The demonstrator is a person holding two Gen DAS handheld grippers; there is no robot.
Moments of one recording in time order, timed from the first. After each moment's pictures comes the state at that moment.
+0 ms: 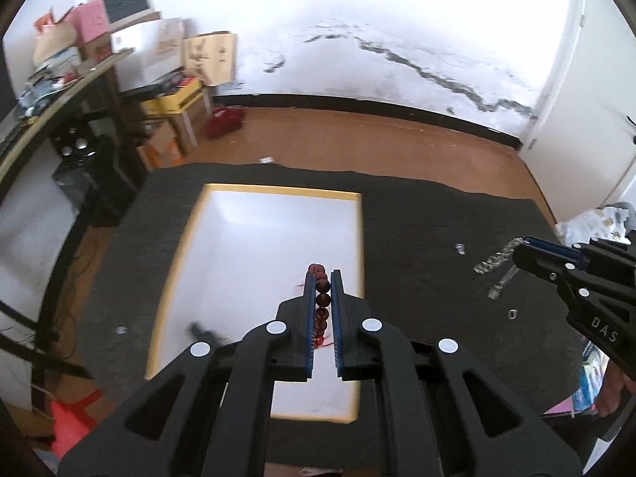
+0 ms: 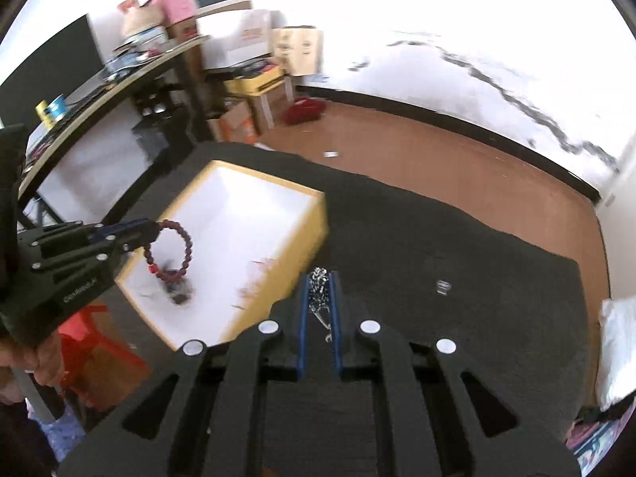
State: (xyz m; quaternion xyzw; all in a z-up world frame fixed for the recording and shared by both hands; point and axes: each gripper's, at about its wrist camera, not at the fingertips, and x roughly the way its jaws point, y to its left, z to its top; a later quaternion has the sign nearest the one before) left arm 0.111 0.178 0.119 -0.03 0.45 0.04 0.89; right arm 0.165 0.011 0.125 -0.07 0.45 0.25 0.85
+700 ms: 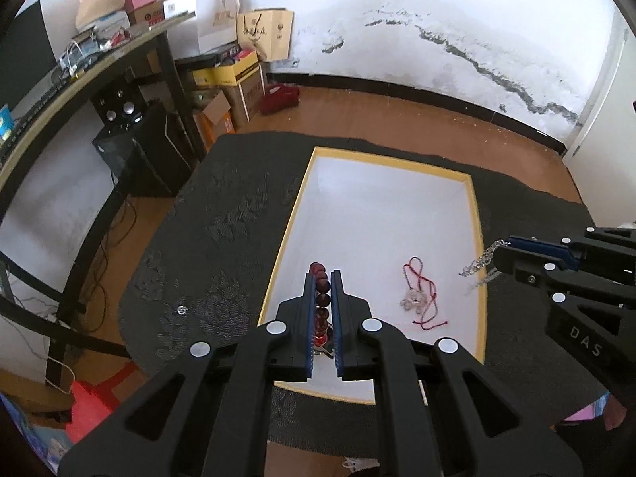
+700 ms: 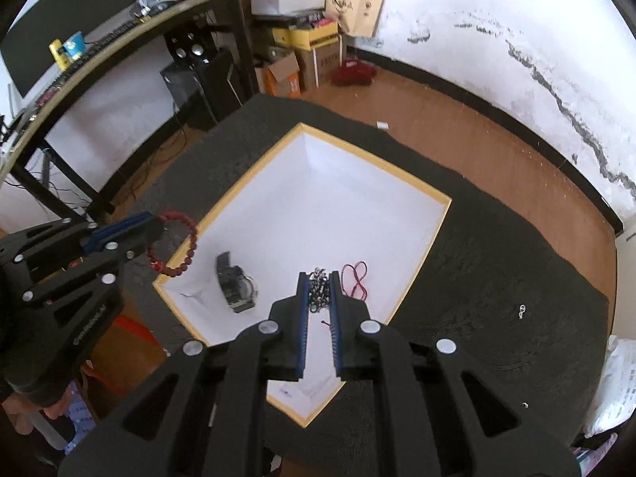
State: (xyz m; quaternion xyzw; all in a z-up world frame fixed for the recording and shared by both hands) left arm 0.104 0.283 0.074 -0.04 0.48 0.11 0.87; right arm 0.185 0.163 0.068 -0.13 0.51 0.27 0.80
